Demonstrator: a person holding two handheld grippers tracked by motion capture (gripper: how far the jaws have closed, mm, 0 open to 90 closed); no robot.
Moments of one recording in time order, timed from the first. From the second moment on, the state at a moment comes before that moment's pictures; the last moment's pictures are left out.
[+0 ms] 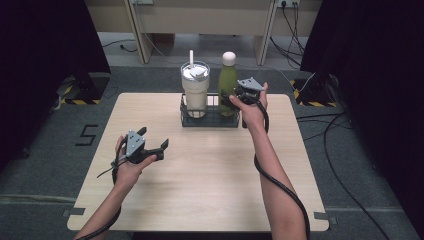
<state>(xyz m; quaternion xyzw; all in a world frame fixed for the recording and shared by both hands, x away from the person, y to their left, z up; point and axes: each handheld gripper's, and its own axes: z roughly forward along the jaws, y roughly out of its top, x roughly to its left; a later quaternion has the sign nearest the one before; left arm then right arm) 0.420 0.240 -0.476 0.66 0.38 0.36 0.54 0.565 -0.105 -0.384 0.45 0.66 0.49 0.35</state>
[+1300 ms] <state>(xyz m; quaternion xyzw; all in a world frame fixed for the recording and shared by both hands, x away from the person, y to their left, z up) 0.421 0.237 -0.473 0.66 0.38 0.37 0.54 0.493 -0.157 -0.393 0.46 0.64 0.50 0.35</state>
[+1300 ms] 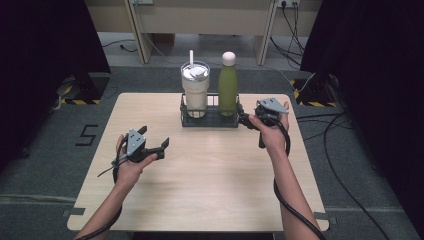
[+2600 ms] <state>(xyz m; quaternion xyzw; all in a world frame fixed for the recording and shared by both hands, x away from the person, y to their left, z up) 0.415 0.238 -0.474 0.66 0.38 0.37 0.54 0.423 -0.199 -0.416 0.48 0.63 0.49 0.36</state>
